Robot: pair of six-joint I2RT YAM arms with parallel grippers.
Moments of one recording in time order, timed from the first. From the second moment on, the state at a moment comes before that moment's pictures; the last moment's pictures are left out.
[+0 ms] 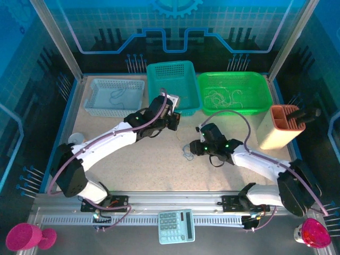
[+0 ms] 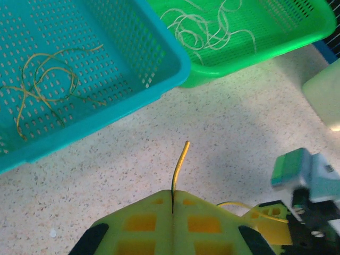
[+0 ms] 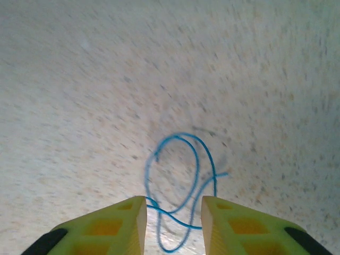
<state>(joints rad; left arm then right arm) -0.74 1.50 1.24 -0.41 -0.07 -0.39 0.65 1.22 0.65 -0.28 -0.07 0.48</state>
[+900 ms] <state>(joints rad) -0.74 1.41 1.27 -0.39 0.00 -0.38 0.48 1.04 0.76 -0.17 -0.31 0.65</state>
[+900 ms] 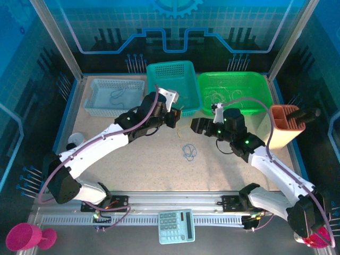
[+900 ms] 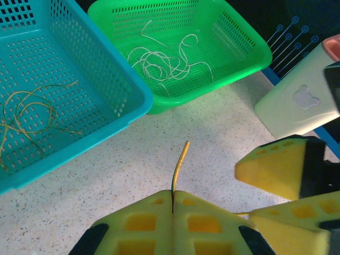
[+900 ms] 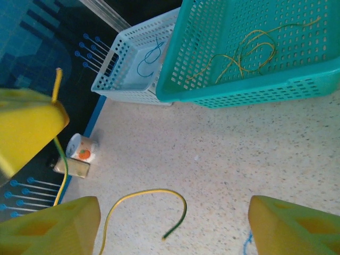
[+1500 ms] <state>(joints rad) -0.74 1.30 1.22 -0.27 -0.08 -0.43 0.51 1.14 0.69 -0.05 -0.25 0.70</state>
